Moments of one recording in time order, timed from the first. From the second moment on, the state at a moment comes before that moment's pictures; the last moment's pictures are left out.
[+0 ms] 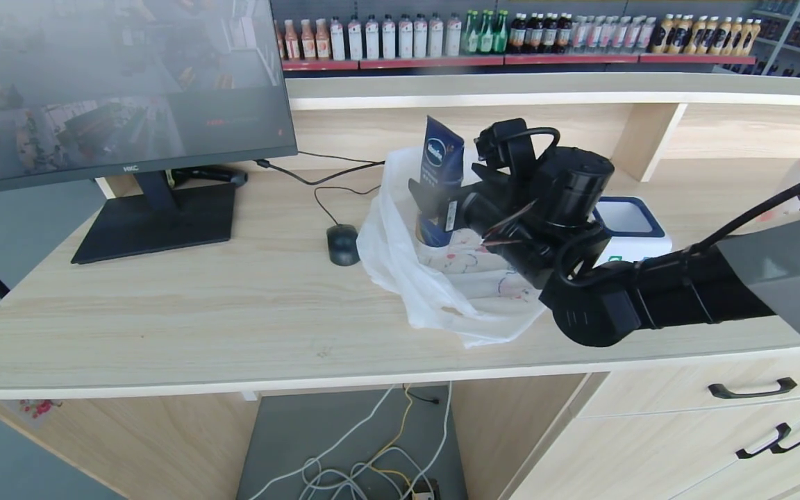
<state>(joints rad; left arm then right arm) 0.00 0.00 0.00 0.00 0.00 -0.01 0.57 2.11 -1.37 -0.96 -0.11 -0.11</state>
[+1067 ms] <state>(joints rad) 0.00 0.00 0.00 0.00 0.00 -0.01 0.59 1.92 -0.79 -1.56 -0.10 -0.11</state>
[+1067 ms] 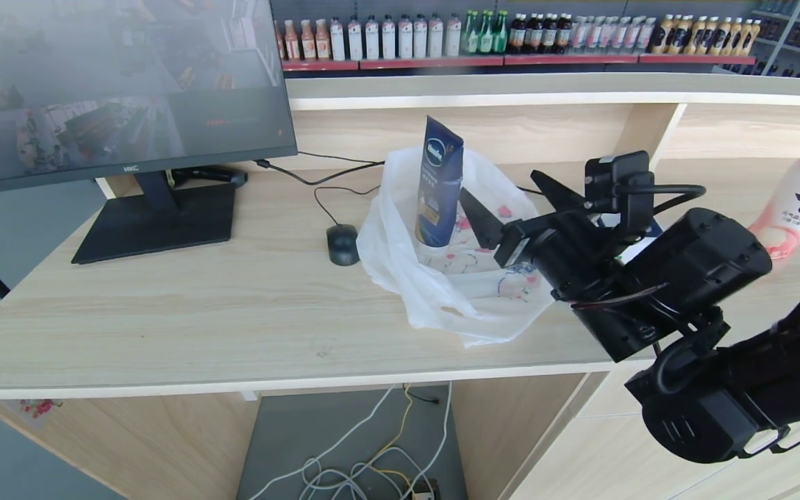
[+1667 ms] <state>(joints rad) 0.00 0.00 0.00 0.00 0.00 -0.01 0.68 1.85 -0.71 -1.57 -0.10 -0.10</state>
